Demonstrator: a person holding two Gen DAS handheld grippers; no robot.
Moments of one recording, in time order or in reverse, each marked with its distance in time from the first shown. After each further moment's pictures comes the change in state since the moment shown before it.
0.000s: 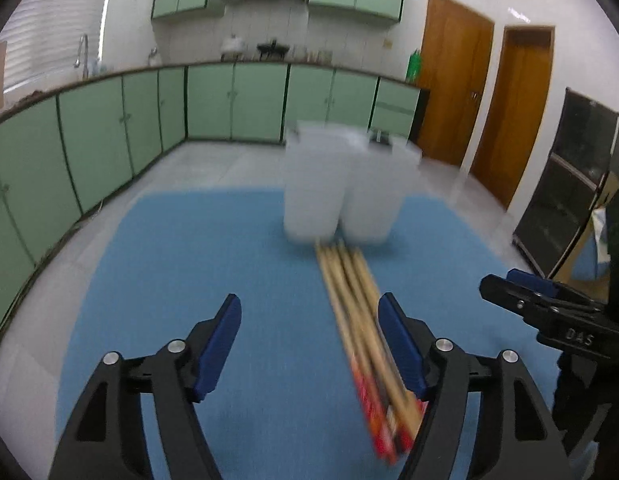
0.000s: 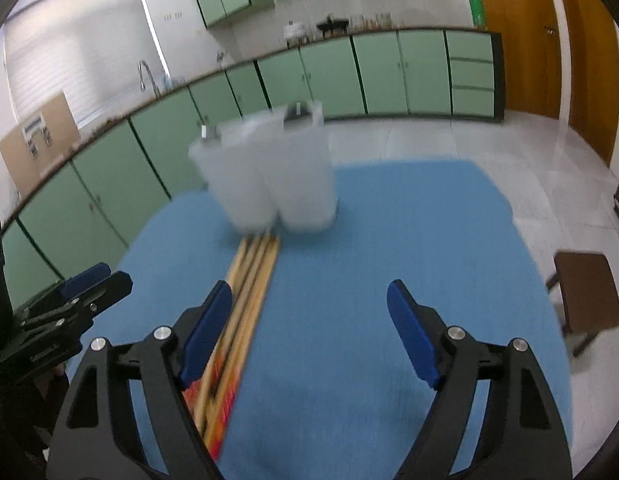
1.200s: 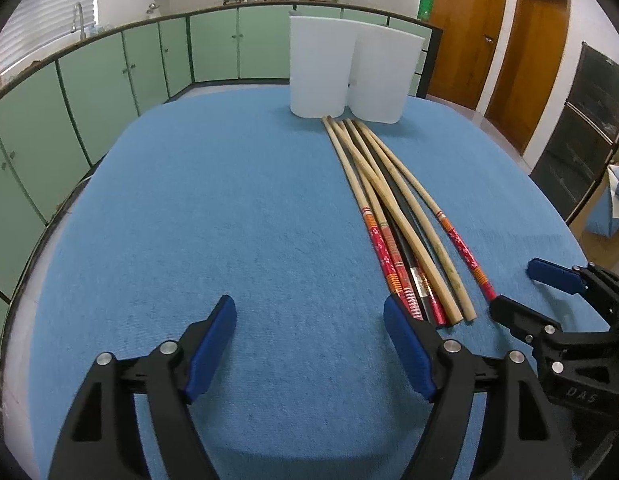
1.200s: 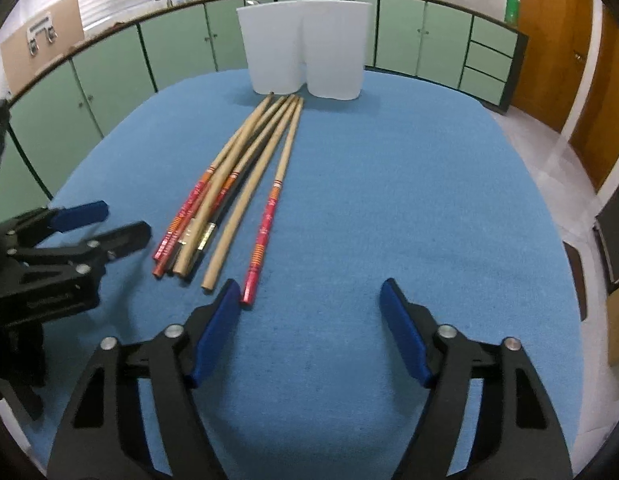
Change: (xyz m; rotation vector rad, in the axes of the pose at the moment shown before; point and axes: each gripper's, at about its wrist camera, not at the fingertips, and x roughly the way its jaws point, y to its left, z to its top) left arm 0.011 -0.011 -0.069 0.029 0.200 0.052; right arm -0.002 0.037 -0.070 -0.190 0.169 -0.076
